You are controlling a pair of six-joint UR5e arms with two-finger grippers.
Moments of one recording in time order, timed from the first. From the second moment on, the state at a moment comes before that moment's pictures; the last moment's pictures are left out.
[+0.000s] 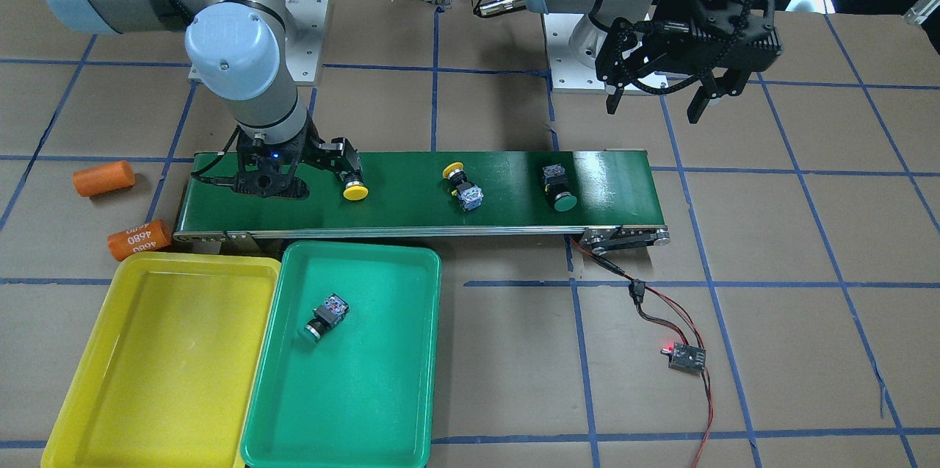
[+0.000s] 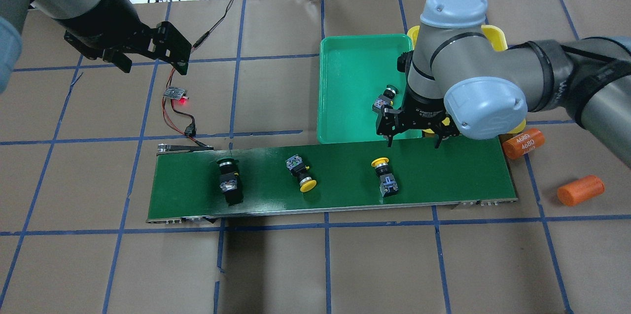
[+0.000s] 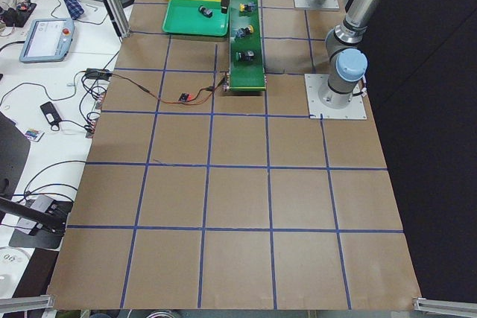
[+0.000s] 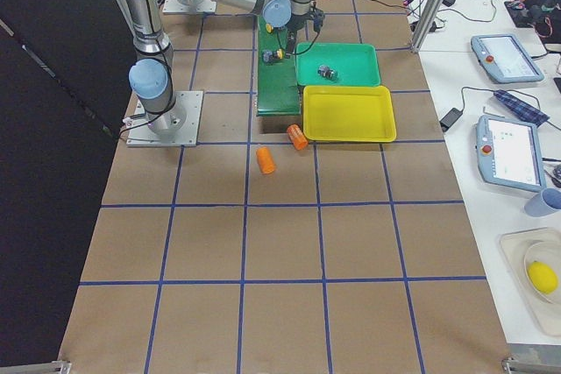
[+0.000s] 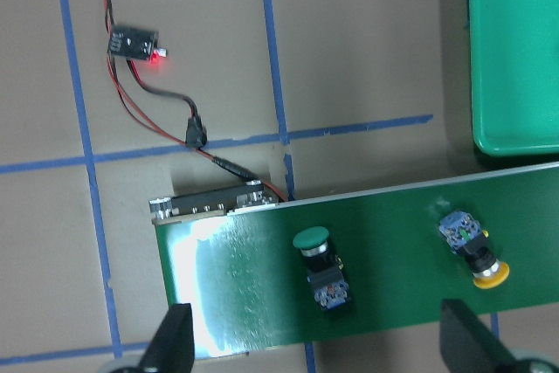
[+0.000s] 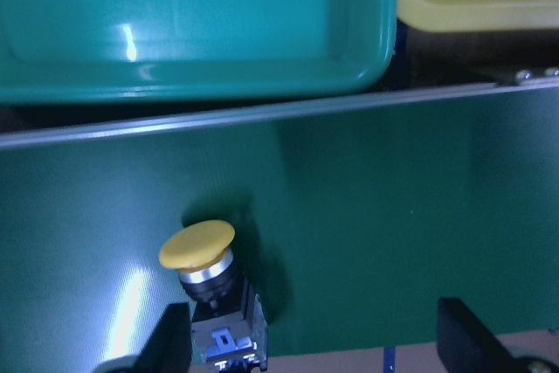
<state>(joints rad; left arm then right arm) -1.55 -1.49 -1.59 -1.51 1.55 0.10 1.69 -1.46 1.89 -1.80 -1.53 0.19</state>
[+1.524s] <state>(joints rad) -1.51 -1.50 -1.54 -1.66 1.55 -0.02 1.69 -1.43 1.97 -1.83 -1.61 0.15</state>
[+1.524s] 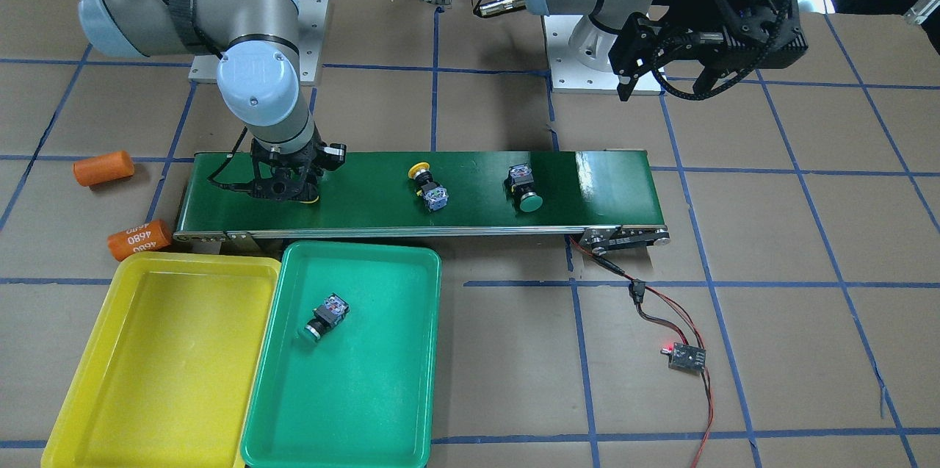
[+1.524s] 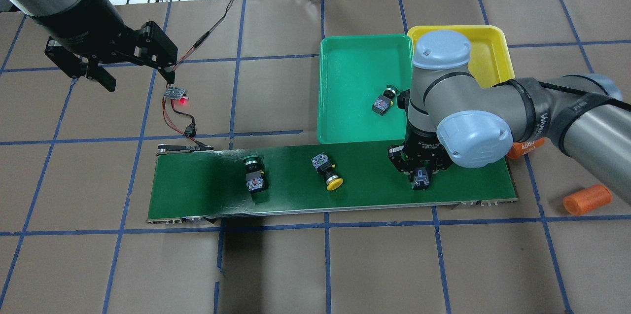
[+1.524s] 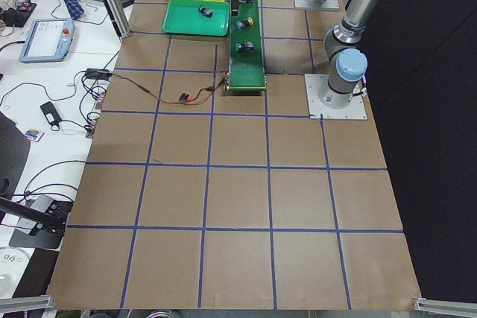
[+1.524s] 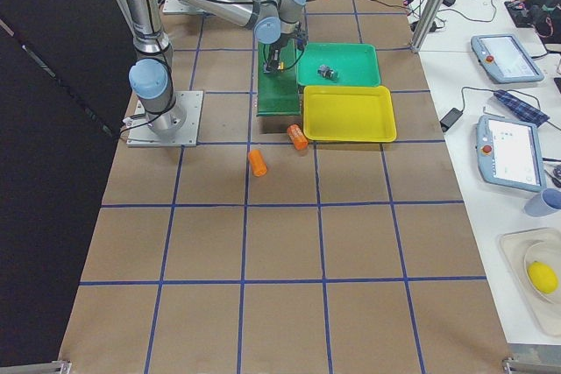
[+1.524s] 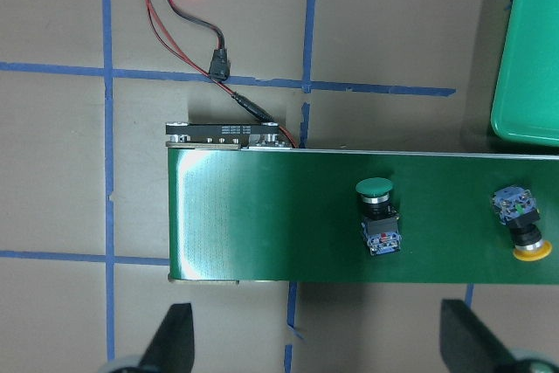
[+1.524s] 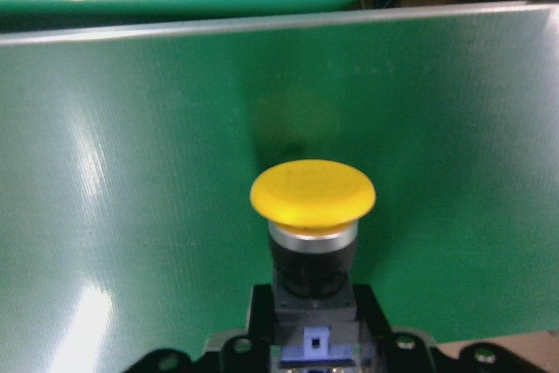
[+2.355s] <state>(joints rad) -1.51 -1.51 -1.54 -1.62 1.54 -0.02 1.51 -1.22 1.71 -2.05 -1.71 0.12</state>
